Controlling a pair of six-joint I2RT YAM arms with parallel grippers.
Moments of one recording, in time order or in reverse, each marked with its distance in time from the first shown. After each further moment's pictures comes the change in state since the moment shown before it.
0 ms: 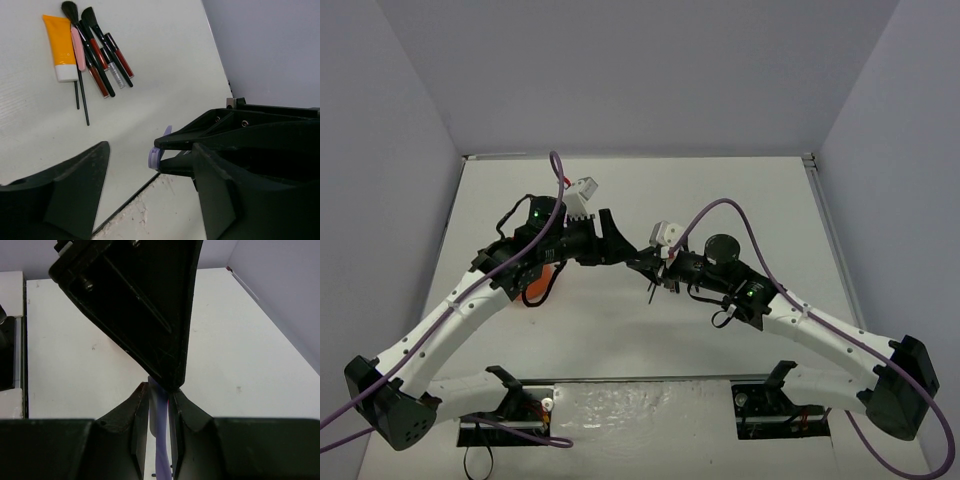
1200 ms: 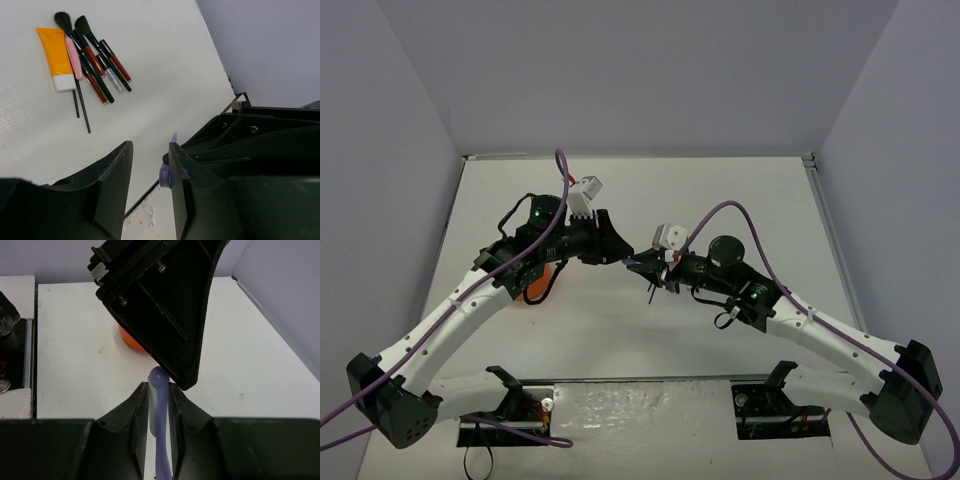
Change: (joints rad) left arm -0.001 0.011 -0.003 0.042 0.033 0.057; right arm 0.000 -0.030 0.000 -0.007 -0.030 -0.003
